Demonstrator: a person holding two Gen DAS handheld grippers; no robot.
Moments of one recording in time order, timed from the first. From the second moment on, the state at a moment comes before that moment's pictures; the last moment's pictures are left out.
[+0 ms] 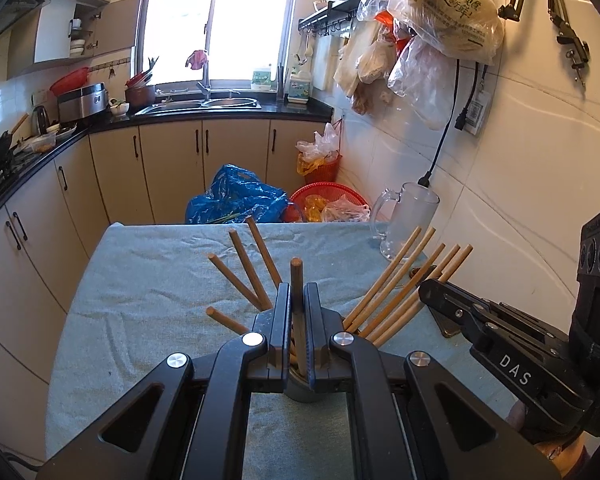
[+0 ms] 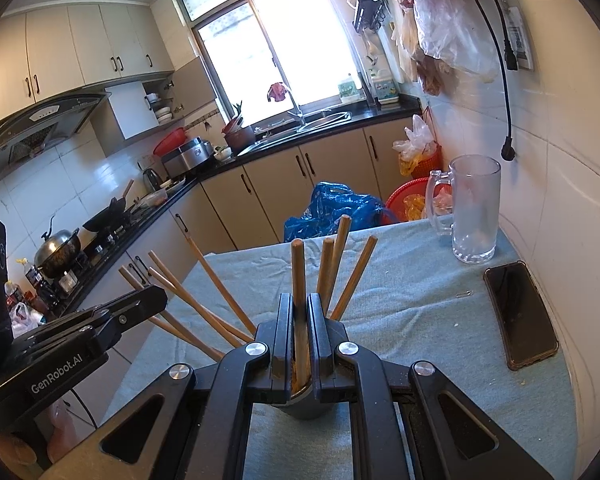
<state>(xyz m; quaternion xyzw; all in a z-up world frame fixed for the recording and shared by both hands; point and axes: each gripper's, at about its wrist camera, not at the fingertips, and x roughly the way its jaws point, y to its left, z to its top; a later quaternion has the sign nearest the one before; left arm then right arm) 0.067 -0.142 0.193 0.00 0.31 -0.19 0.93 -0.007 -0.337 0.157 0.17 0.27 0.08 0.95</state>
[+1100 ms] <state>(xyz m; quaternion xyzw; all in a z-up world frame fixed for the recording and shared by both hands) 0.074 -0.154 0.189 0.00 0.31 -0.20 0.93 0.008 -0.340 0.154 0.18 0.27 0.08 0.94</state>
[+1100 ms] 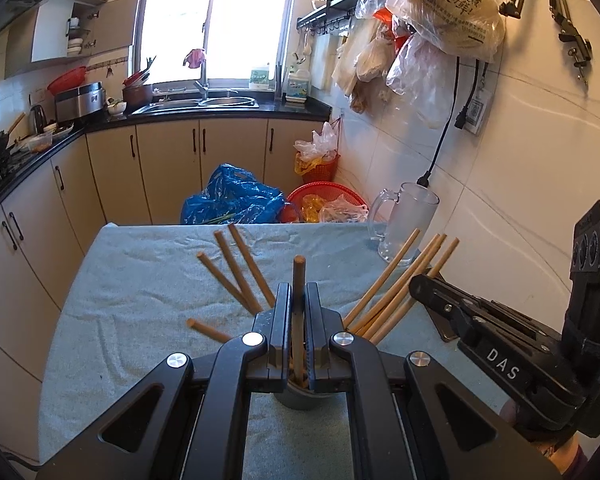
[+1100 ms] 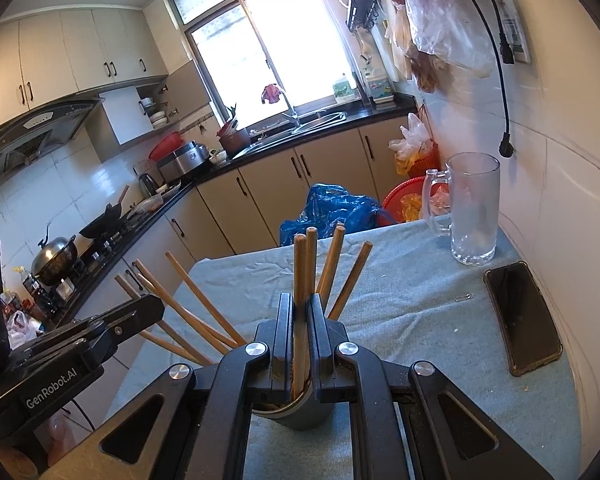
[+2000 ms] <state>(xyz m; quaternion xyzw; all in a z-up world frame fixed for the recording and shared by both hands) 0.071 -0.157 0.190 0.02 0.31 -0.19 0.93 0.015 -0.340 0.156 0.17 0.27 0.08 0.95</state>
